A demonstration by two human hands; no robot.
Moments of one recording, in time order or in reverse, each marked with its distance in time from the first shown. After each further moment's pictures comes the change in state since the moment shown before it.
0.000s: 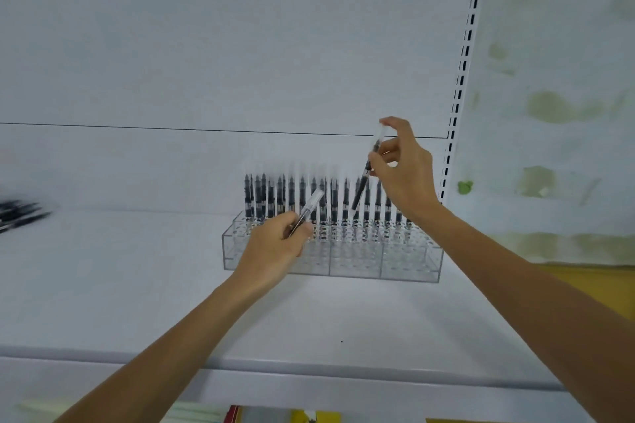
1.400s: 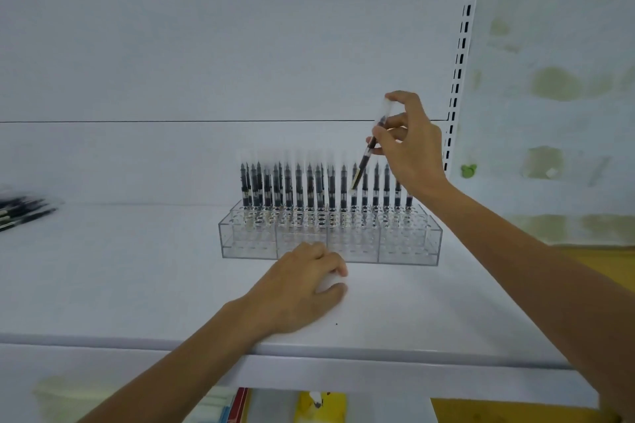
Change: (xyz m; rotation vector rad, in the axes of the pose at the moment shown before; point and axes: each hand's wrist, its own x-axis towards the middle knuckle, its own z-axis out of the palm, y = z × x) left_hand -0.035 -0.013 0.025 0.516 -0.450 0.316; right_hand 0.003 0.000 -0.011 0.160 0.029 0.010
